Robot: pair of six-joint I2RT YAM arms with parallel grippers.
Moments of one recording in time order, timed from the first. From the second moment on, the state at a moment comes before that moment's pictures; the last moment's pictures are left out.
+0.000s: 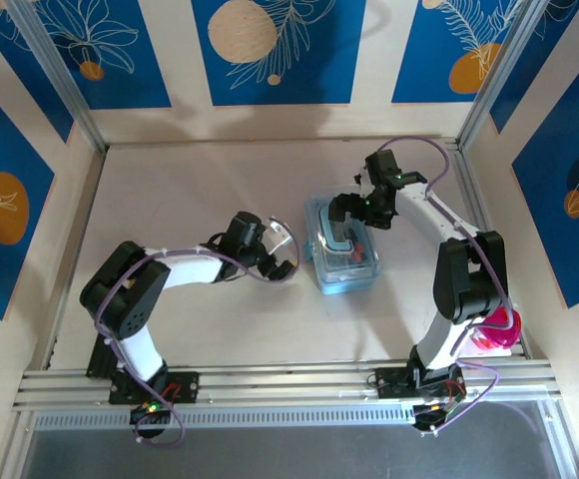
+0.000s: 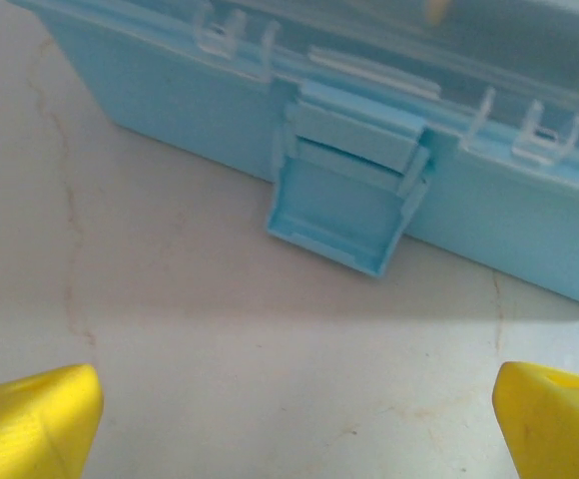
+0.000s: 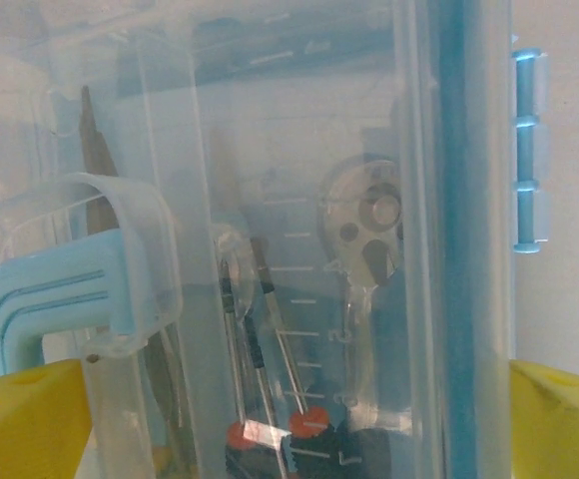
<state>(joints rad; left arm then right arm) -0.64 1.74 0.83 0.20 0.32 0.24 0.24 1.73 1.35 -0.79 -0.27 0.31</state>
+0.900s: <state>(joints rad) -0.66 1.87 0.81 0.36 0.23 0.21 0.34 1.74 1.35 -0.75 -0.30 0.35</state>
